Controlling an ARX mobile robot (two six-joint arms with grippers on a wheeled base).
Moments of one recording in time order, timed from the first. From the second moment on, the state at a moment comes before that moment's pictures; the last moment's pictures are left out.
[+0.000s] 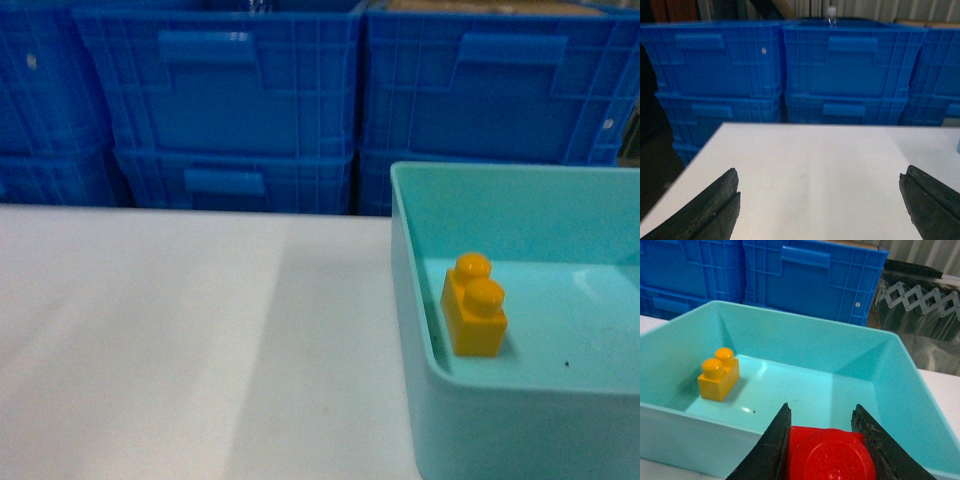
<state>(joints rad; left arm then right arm) 0.00 0.01 0.02 0.00 0.00 0.00 -0.09 0.19 0.01 0.12 -0.20 -0.11</state>
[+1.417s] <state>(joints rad) 0.00 0.01 0.01 0.00 0.00 0.00 -0.09 0.21 0.01 0.12 -0.20 -0.11</state>
